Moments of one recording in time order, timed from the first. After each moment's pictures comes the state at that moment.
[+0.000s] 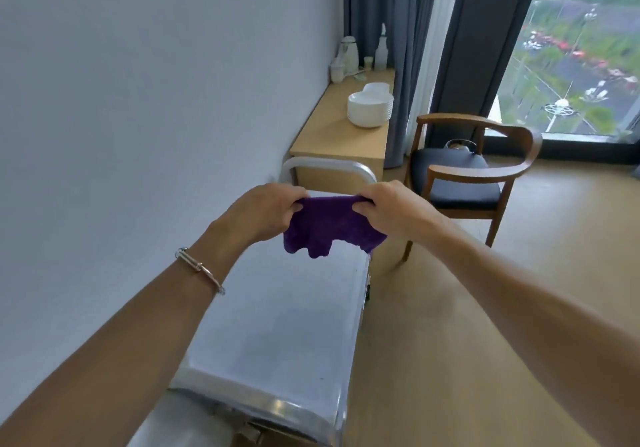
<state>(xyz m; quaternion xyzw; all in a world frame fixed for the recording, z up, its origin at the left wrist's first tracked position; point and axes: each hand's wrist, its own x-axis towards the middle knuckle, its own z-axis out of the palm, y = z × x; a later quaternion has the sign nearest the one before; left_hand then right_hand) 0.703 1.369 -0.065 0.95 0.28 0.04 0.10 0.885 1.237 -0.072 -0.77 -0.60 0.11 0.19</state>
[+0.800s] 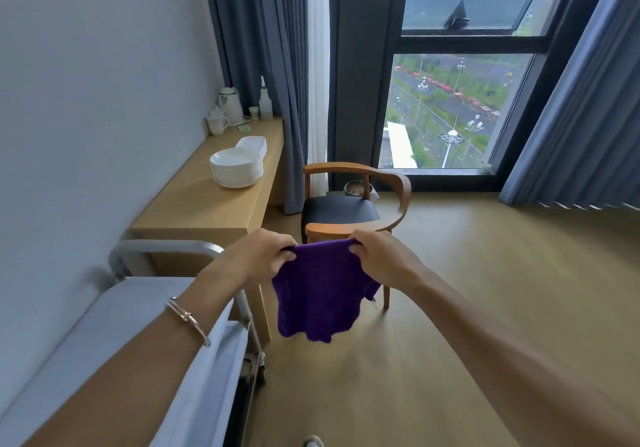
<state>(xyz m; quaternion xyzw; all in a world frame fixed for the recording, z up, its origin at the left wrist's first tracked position) 1.096 1.325 -0.090 0.98 0.14 0.02 0.17 1.254 1.151 -0.109 -0.84 -0.46 0.11 0.26</state>
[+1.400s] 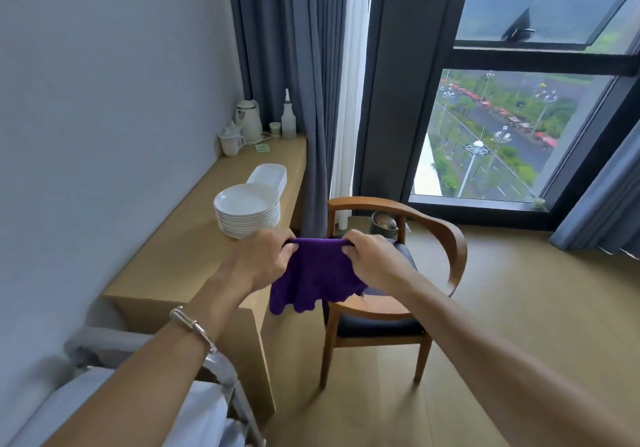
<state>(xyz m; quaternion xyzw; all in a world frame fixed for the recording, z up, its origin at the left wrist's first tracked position) 1.280 1.561 -0.084 0.95 0.25 0.14 0.16 1.433 1.417 -0.085 -0.83 -0.50 0.10 0.22</state>
